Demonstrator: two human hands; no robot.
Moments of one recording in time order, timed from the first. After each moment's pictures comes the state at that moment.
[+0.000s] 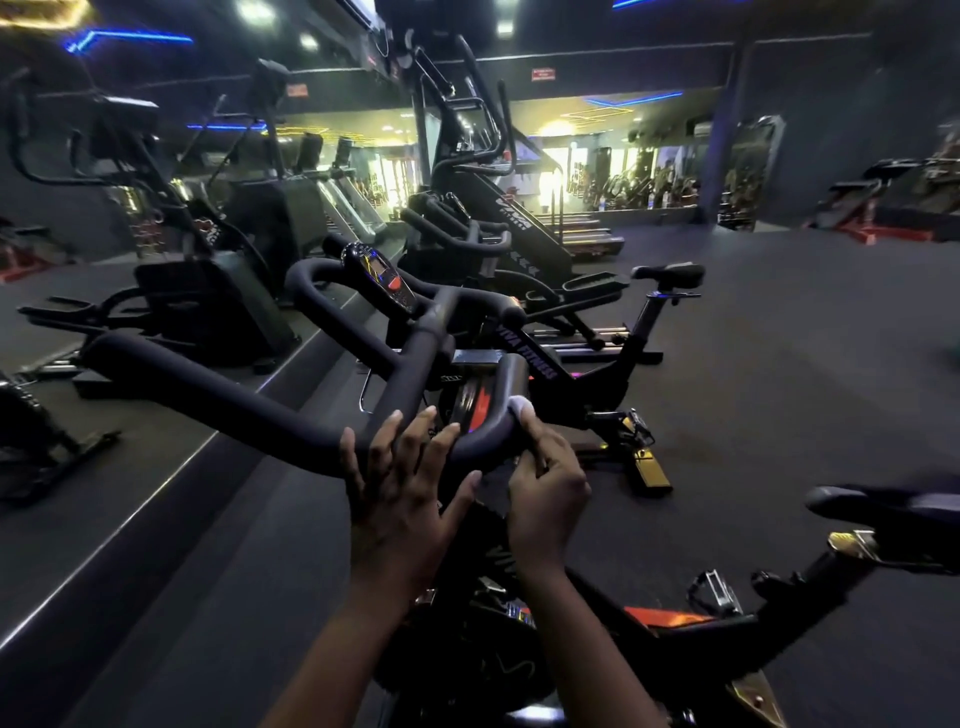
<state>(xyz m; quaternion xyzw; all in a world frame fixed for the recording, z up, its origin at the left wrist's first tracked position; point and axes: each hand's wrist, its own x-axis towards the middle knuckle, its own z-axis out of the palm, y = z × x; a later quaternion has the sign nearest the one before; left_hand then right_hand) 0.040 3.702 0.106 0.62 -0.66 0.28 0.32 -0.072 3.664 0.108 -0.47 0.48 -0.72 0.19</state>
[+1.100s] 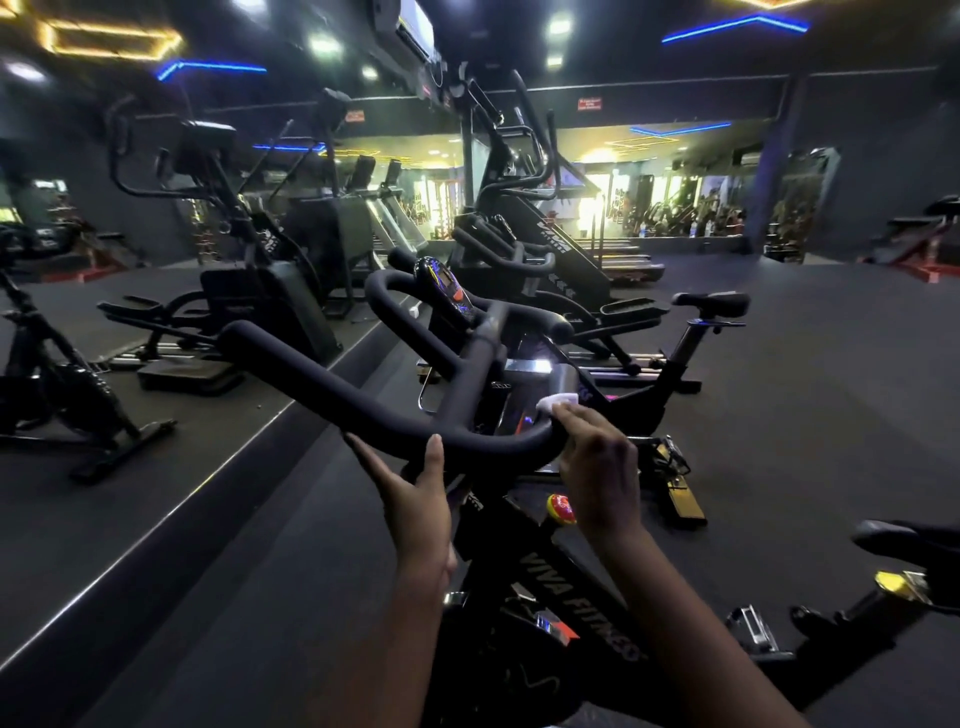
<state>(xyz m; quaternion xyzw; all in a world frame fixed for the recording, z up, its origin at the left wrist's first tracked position) 0.039 3.728 0.130 0.51 -0.25 -0.30 0.77 -0.099 3.667 0.140 -0.73 0.46 -0.50 -0.03</state>
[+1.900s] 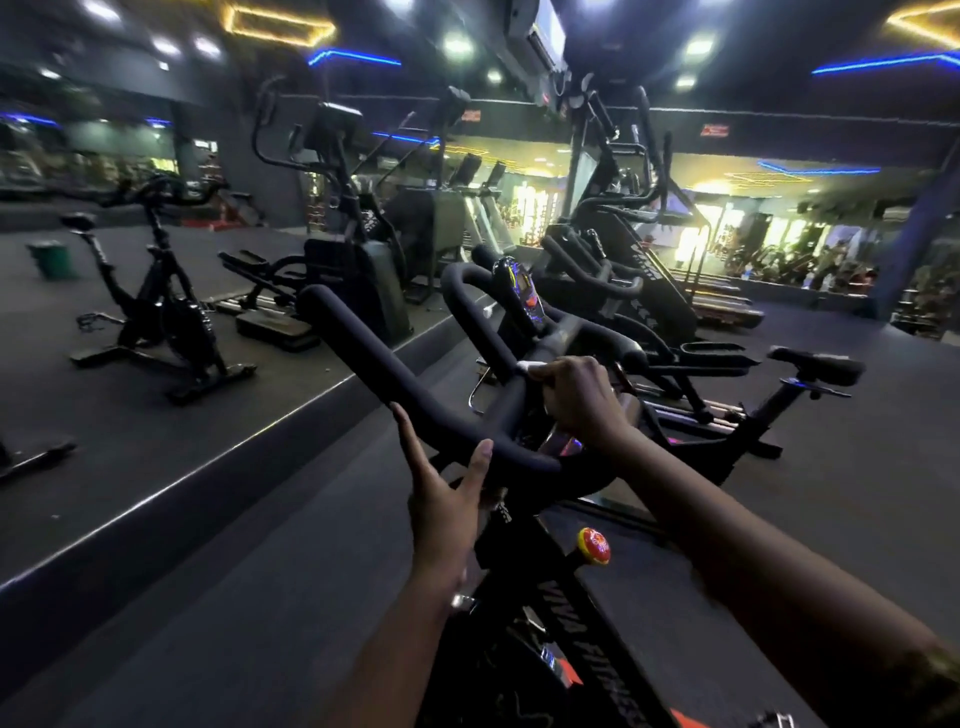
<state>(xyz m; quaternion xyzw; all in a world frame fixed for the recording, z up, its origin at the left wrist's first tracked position) 0.039 3.732 0.125 0.58 -0.30 -0.20 0.73 -0.039 3.583 0.197 -0.88 0.36 -0.30 -0.01</state>
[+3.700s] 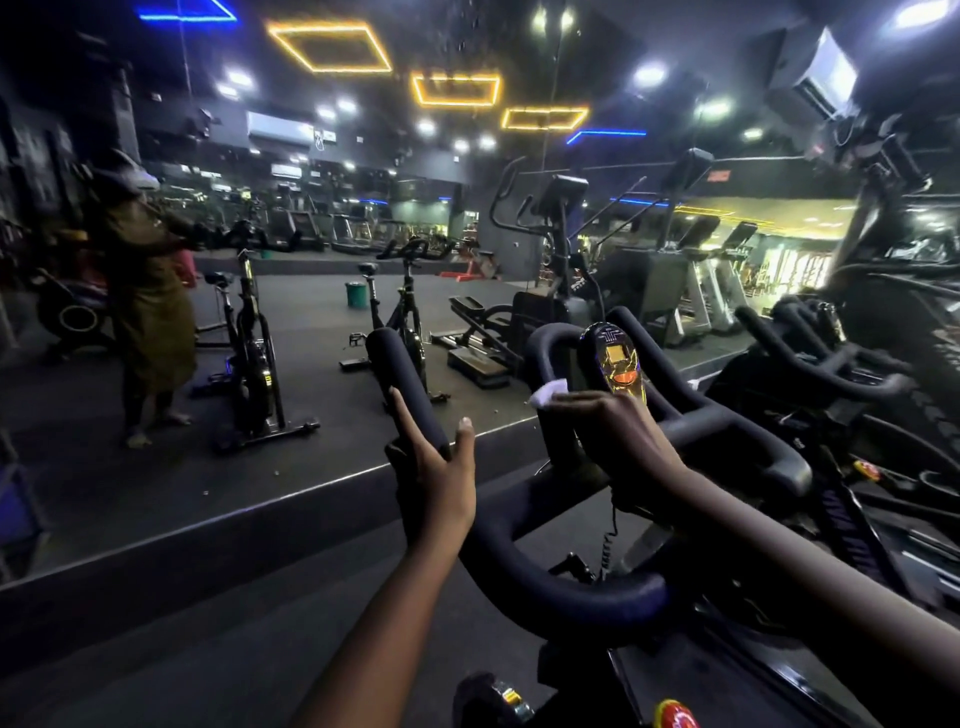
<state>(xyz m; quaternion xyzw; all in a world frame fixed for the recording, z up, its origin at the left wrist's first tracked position) 0.054 3.663 0.180 0.77 -0.07 0.07 0.63 -0.009 3.496 0.224 -0.95 -0.05 -0.31 0.06</state>
